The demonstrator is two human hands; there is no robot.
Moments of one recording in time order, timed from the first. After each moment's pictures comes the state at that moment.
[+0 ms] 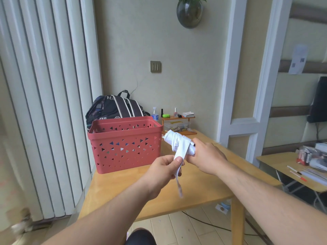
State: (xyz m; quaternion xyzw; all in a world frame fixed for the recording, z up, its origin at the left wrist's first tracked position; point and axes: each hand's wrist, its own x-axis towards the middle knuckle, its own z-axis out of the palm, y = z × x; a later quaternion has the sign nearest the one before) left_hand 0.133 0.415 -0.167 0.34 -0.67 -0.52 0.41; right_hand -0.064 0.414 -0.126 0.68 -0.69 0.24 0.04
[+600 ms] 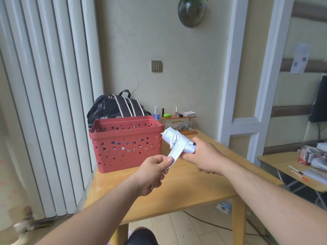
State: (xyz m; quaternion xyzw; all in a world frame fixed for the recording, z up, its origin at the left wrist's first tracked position) left_hand 0.159 0.403 -0.166 0.38 -0.61 -0.58 0.39; right_hand -0.051 0.433 -0.113 0.67 -0.65 0.32 -0.16
